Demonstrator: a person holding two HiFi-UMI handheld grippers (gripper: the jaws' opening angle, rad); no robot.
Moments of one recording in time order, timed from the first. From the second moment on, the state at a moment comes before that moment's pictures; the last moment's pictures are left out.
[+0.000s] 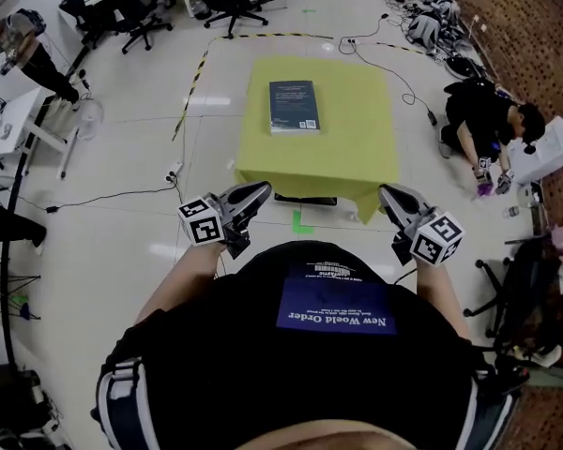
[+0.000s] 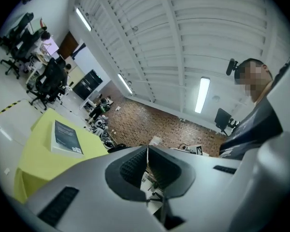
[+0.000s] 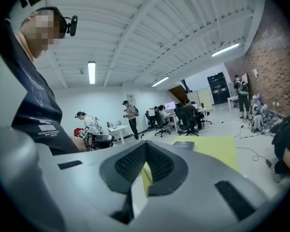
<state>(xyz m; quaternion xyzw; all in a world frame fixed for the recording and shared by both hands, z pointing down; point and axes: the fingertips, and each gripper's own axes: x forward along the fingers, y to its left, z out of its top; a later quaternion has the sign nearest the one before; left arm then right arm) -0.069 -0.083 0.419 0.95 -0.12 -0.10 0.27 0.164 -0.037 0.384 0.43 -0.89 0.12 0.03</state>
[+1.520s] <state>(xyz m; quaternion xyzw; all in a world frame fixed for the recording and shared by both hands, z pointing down) -0.031 -0.439 0.535 0.91 -0.19 0.04 0.37 0.179 -0.384 0.380 0.42 -0.89 0.16 0.04</state>
